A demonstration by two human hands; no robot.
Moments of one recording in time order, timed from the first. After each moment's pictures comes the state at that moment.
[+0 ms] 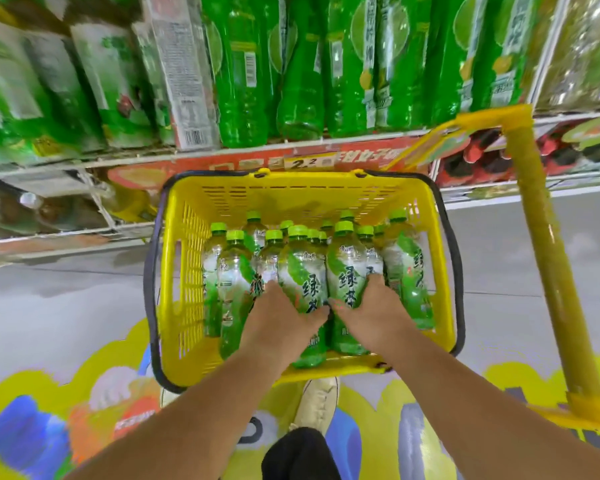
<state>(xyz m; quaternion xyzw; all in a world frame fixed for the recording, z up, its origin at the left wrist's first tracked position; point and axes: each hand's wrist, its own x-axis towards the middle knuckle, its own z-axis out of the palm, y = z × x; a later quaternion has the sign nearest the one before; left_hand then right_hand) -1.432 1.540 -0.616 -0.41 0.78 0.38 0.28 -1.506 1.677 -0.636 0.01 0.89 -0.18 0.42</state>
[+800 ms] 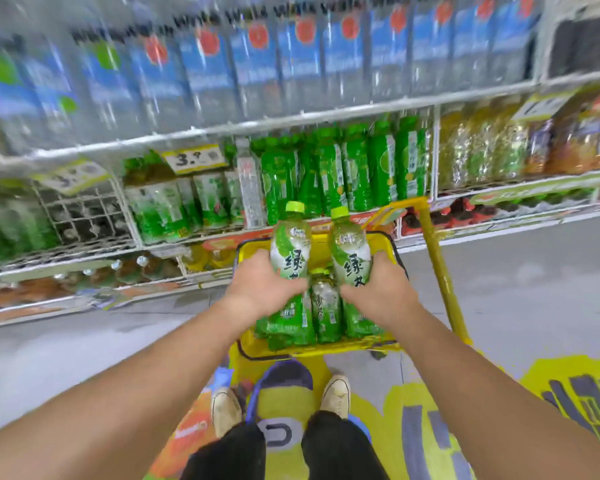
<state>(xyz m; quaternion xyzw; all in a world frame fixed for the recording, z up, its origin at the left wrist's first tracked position) -1.426 1.474 -0.352 -0.33 0.86 0.36 0.16 -1.486 1.662 -0.363 0.00 0.93 -0.26 0.27</state>
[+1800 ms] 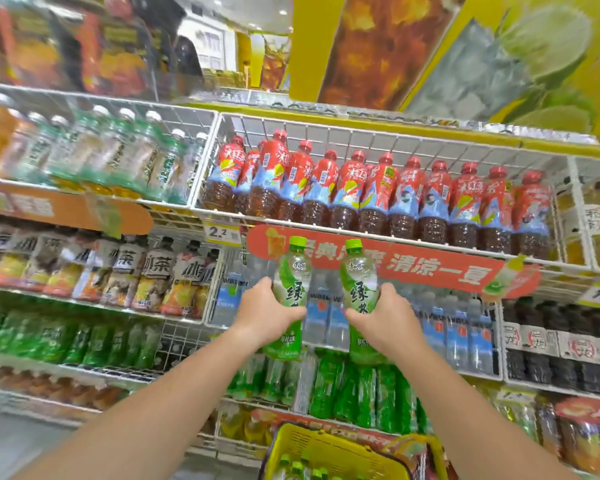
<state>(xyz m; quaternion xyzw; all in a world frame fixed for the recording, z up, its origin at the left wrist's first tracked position) -1.371 1.390 -0.010 -0.33 0.82 0.43 -0.18 -1.507 1.558 -0.009 -0.24 0.93 -0.27 0.03</state>
